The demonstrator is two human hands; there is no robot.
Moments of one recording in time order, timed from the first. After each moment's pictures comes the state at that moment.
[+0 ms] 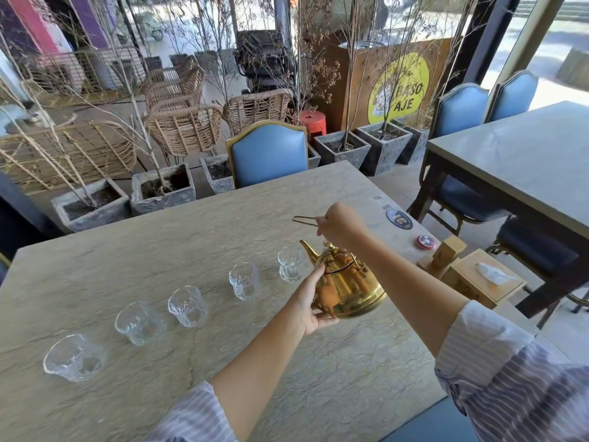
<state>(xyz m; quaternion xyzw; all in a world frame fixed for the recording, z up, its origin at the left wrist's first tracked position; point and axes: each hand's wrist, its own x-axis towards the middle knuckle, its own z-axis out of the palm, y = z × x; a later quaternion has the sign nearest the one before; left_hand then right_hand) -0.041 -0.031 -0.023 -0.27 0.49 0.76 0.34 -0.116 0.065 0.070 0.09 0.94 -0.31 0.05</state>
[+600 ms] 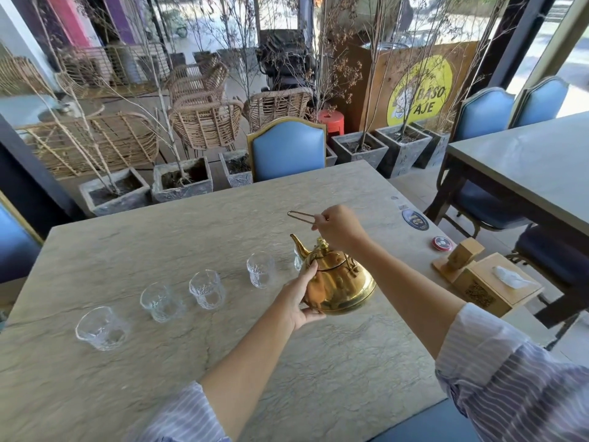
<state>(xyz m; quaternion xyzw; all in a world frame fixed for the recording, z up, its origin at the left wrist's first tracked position) -0.030 -0.076 -0.034 -0.30 0.50 0.77 0.28 -0.095 0.032 0.060 0.02 0.92 -0.39 0.03</state>
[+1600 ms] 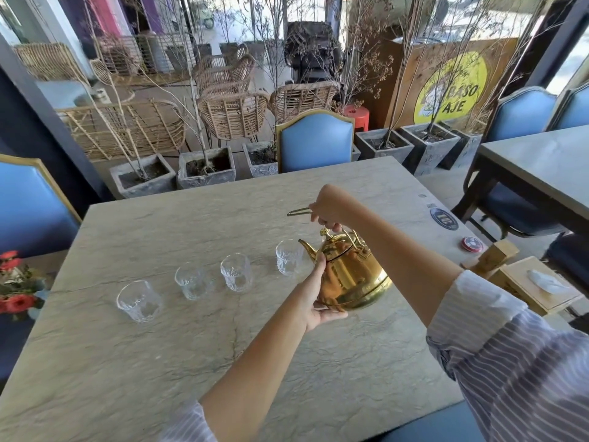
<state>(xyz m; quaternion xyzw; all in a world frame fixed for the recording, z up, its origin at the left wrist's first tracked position) 0.007 -0.115 -0.018 -0.29 0.47 0.78 0.30 -0.105 -0.049 0.099 0.01 0.93 -0.28 0.23</state>
